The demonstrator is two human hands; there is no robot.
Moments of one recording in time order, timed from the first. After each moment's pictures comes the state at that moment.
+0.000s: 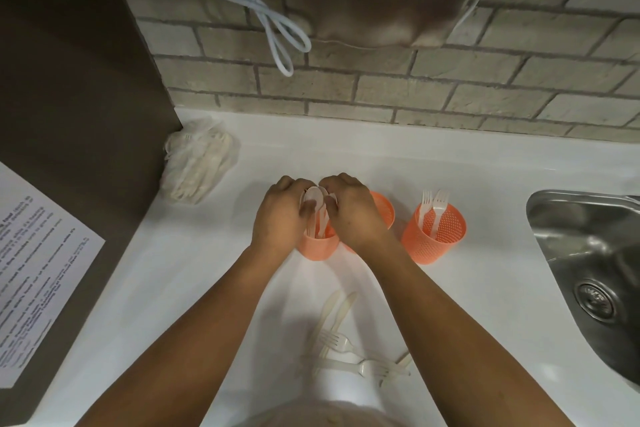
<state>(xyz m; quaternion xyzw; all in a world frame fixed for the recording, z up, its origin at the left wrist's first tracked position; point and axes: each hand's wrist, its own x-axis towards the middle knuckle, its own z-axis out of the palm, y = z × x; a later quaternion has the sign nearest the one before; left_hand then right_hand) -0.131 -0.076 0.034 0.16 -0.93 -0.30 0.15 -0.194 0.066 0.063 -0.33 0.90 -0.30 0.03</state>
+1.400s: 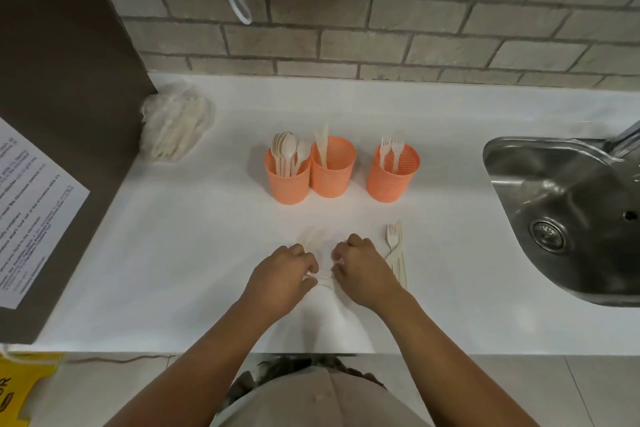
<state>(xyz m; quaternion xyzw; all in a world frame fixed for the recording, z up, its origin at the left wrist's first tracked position) 0.028 0.035 -0.011 0.01 -0.98 -0.19 -0.07 -0.053 0.211 -0.016 -0.30 0.93 -0.16 0.16</state>
